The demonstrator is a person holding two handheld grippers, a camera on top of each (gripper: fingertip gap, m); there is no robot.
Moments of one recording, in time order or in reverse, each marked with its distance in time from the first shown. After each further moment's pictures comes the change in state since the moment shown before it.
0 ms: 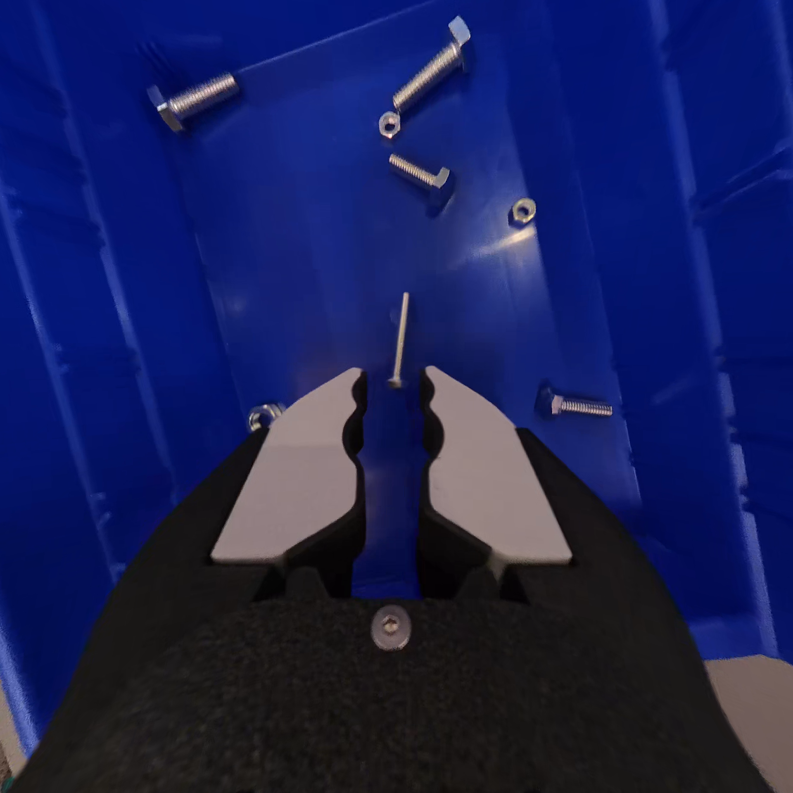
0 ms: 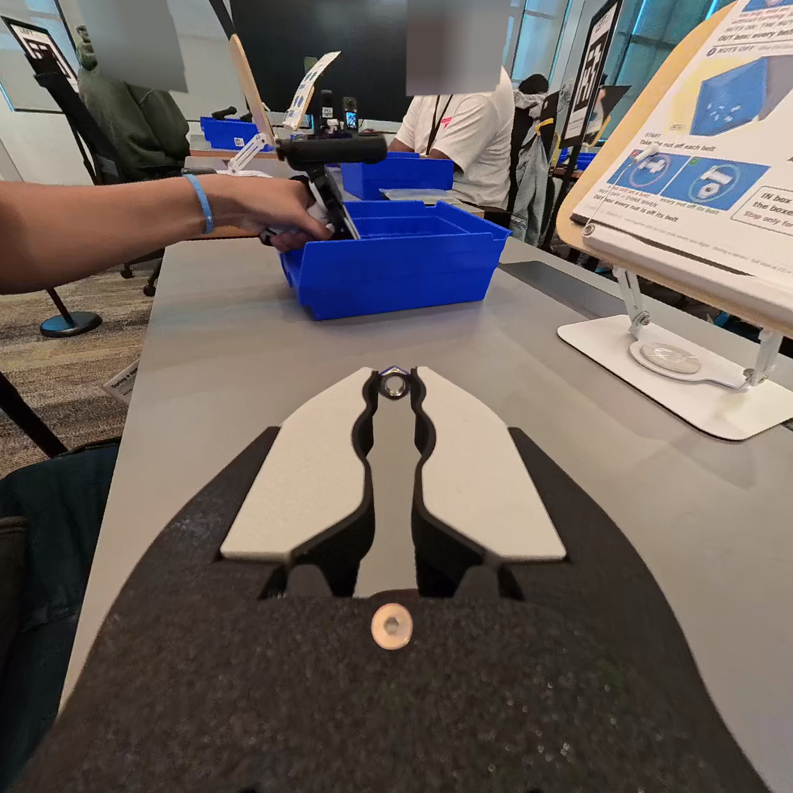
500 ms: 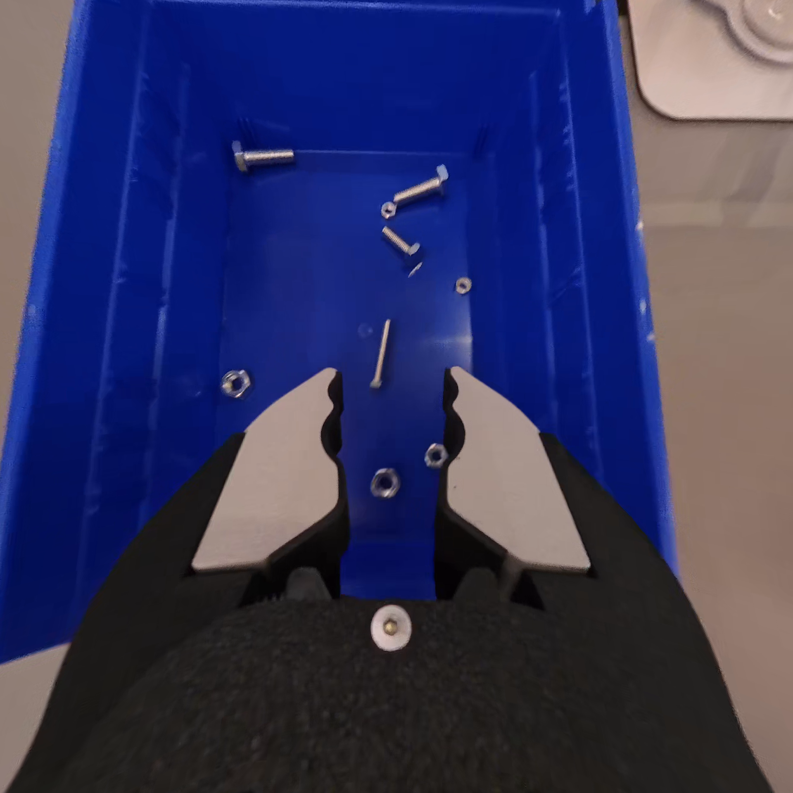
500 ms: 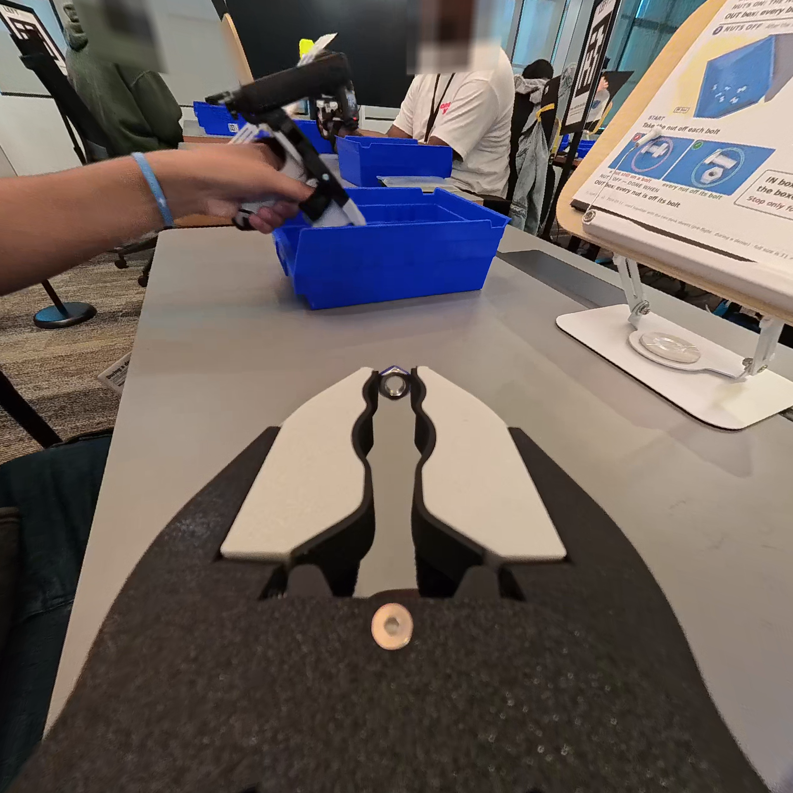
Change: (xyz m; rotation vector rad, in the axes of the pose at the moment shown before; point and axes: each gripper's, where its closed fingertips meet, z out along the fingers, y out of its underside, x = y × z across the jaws) left arm 0.024 -0.022 -0.046 0.213 -0.024 -0.264; right arm 0.002 0.007 -0.001 -0.024 0.004 -0.003
